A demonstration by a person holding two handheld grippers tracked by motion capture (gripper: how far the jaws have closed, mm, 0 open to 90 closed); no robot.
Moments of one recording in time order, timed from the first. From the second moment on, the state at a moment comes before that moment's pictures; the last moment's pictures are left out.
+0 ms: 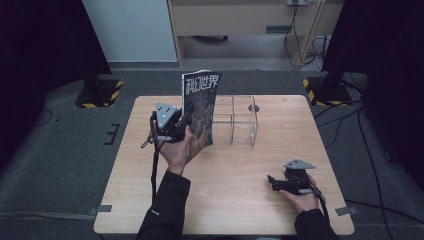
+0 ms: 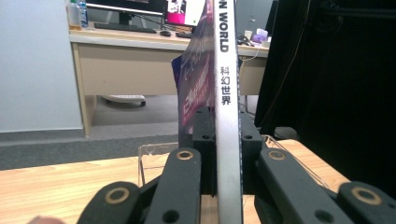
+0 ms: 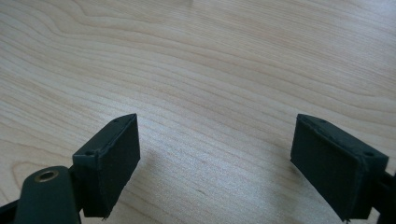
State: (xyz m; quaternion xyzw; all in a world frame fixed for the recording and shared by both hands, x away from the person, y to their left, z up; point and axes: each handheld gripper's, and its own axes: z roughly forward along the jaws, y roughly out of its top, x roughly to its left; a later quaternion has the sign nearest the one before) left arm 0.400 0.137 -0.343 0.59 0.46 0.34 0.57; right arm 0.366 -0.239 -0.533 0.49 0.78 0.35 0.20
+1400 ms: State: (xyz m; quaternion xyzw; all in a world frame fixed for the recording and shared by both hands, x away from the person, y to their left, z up) left arm 0.401 0.153 -0.349 0.56 0.48 0.41 0.54; right arm 0.356 -0.251 -0.535 0.50 0.76 0.36 0.21
